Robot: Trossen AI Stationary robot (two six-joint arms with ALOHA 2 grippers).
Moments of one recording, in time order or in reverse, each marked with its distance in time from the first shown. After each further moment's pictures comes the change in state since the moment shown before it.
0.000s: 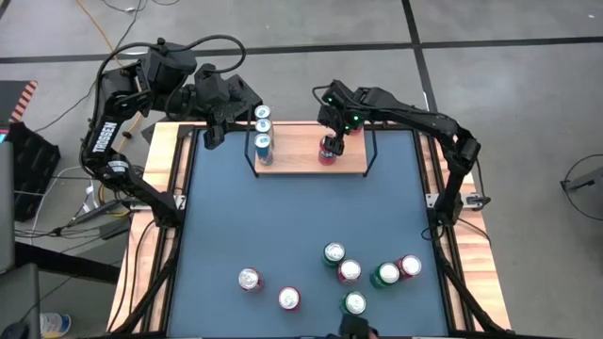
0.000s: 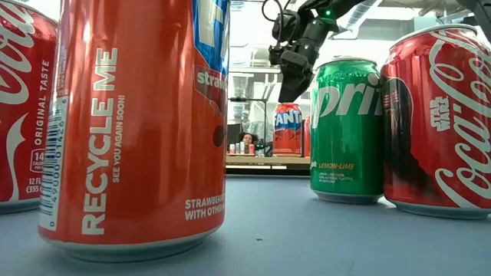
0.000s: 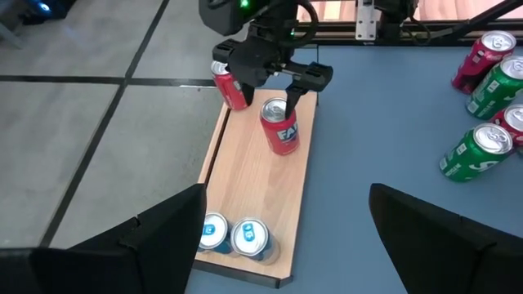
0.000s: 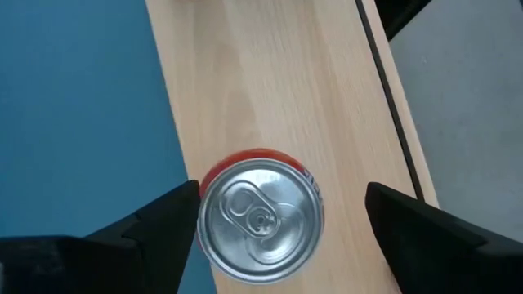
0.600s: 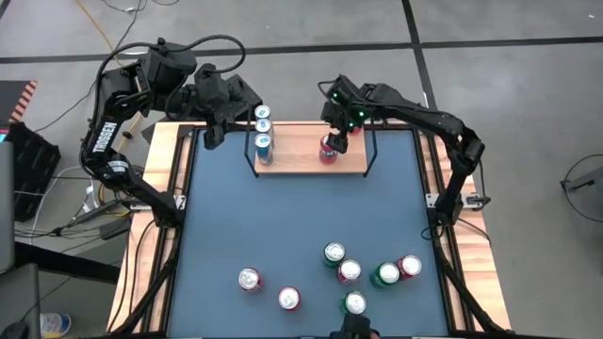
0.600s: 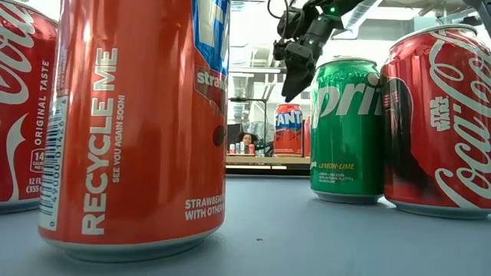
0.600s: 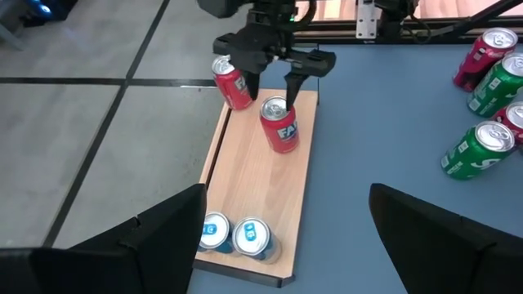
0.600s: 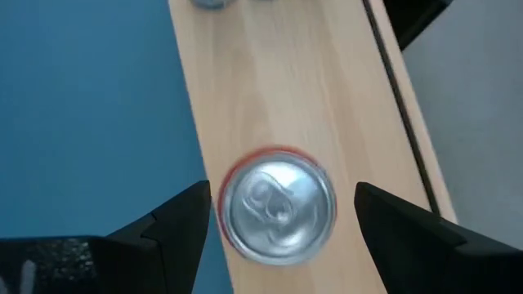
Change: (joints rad) left arm 0.000 0.000 0.000 -0.002 -0.002 0.009; right arm -0.031 -0.025 0.000 -0.008 -0.080 -0.007
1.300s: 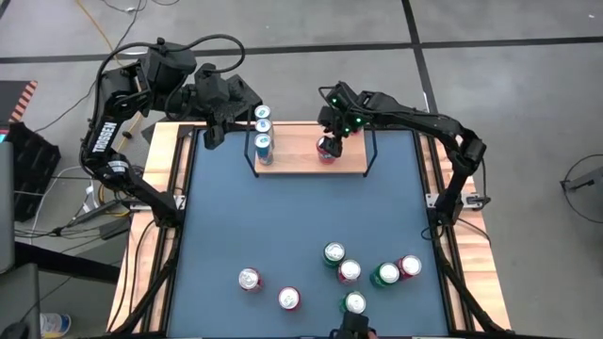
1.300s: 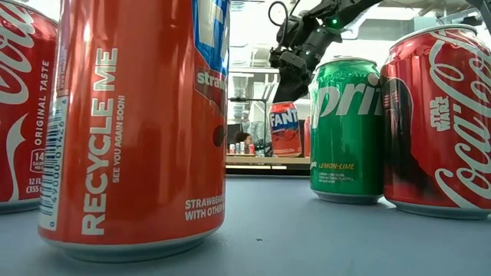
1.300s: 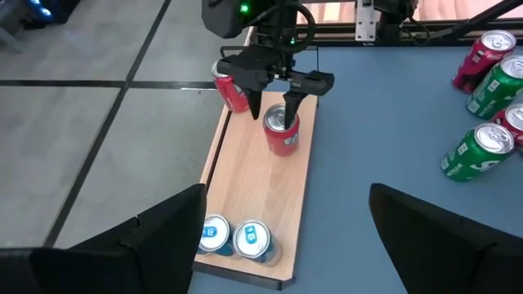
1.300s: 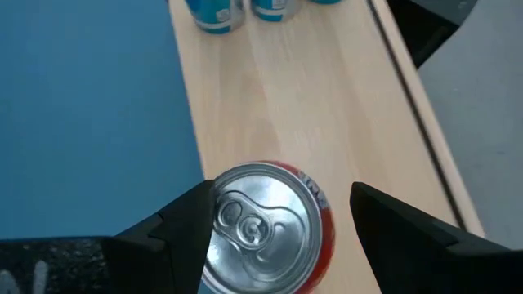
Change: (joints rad) left arm 0.000 0.000 0.000 0.007 0.003 0.002; right arm -0.005 -0.016 -0.139 0.174 -0.023 0.012
